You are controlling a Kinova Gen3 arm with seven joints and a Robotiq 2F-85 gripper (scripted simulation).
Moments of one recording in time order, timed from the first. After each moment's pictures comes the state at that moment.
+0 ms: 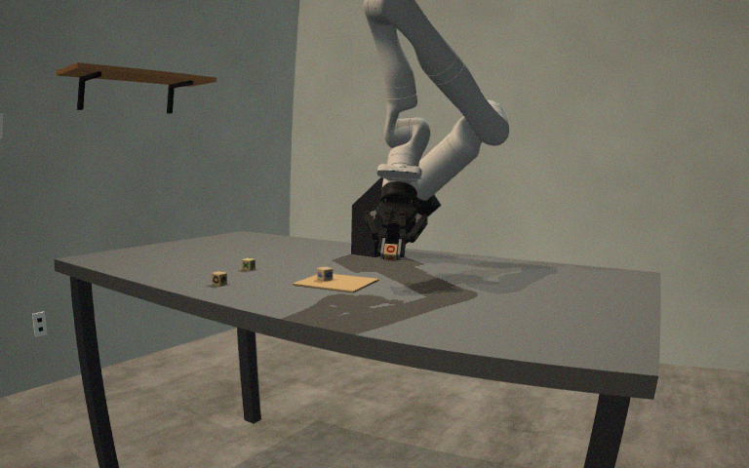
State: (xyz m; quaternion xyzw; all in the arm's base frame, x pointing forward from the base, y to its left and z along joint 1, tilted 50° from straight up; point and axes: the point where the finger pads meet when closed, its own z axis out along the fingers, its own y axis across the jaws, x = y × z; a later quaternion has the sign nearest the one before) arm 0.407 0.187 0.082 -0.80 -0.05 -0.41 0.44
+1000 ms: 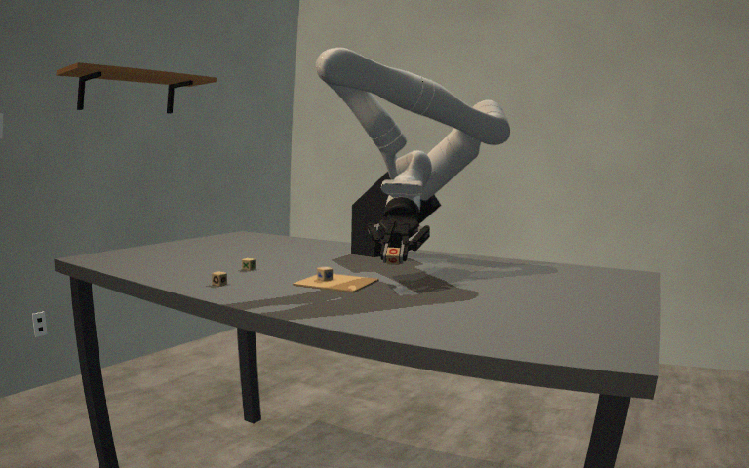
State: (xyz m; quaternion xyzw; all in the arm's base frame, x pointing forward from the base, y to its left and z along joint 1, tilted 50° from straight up) arm 0.396 0.195 0.075 -0.72 0.03 -0.52 0.45
